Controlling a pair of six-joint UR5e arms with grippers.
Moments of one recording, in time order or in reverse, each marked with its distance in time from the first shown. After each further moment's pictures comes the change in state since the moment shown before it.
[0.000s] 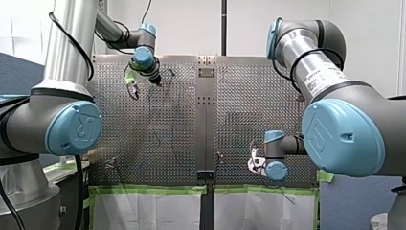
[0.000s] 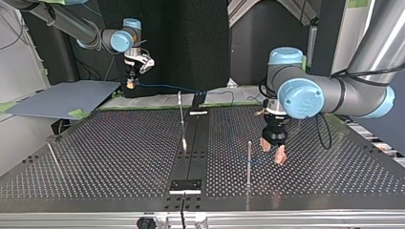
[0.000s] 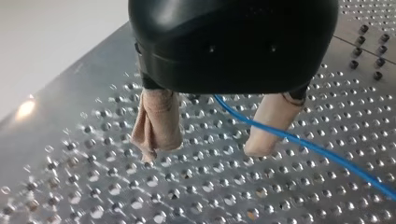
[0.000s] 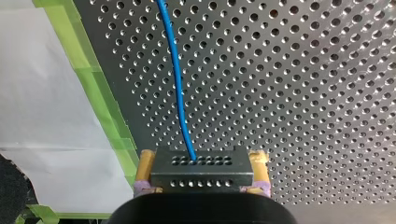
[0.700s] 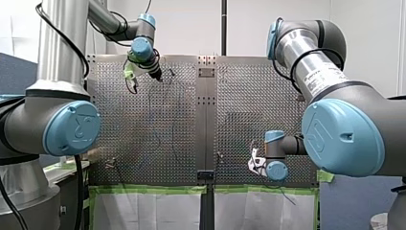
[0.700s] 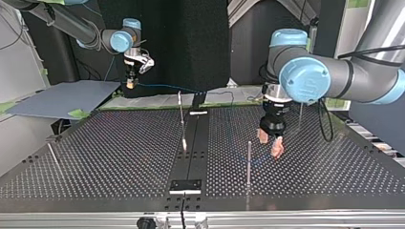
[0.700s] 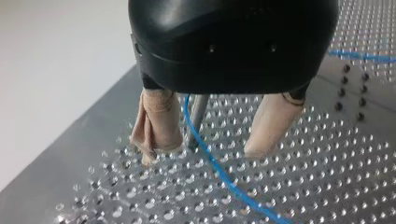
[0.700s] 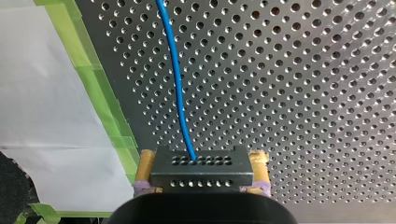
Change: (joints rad) left arm -0.030 0.094 -0.060 -0.041 0.017 0.030; right arm -0.002 0.000 0.000 0.004 0.000 0.002
